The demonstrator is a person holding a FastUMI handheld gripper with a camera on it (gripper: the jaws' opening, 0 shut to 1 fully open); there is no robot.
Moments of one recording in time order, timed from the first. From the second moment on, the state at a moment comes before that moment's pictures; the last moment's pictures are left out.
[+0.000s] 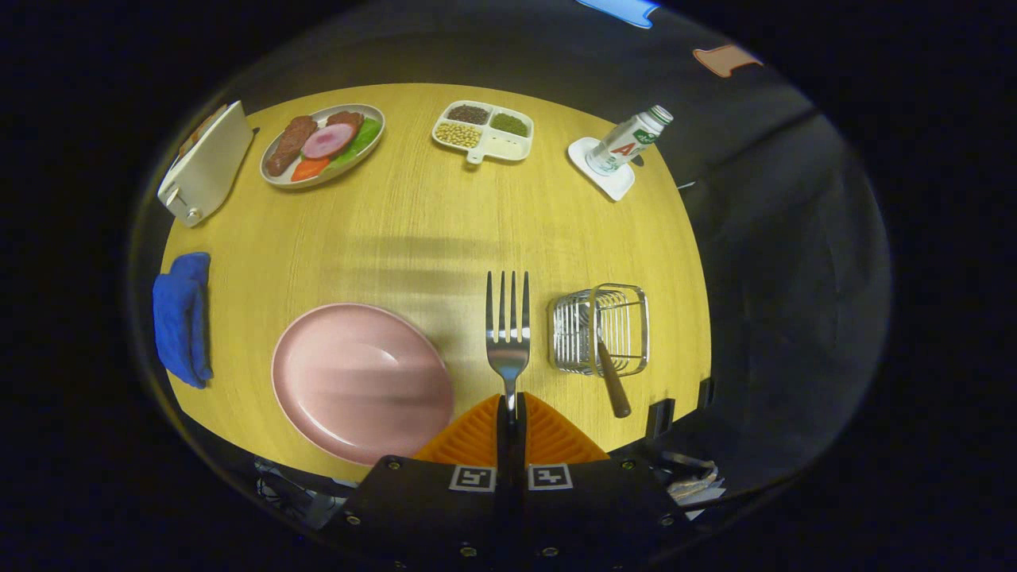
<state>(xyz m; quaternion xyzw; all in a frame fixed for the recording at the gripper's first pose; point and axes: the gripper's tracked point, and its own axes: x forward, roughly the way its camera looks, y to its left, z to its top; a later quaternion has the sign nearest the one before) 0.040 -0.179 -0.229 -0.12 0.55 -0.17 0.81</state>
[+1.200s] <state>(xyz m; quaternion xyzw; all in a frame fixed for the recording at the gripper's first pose) 0.010 -0.309 -0.247 -0.06 0.64 -0.21 0.73</state>
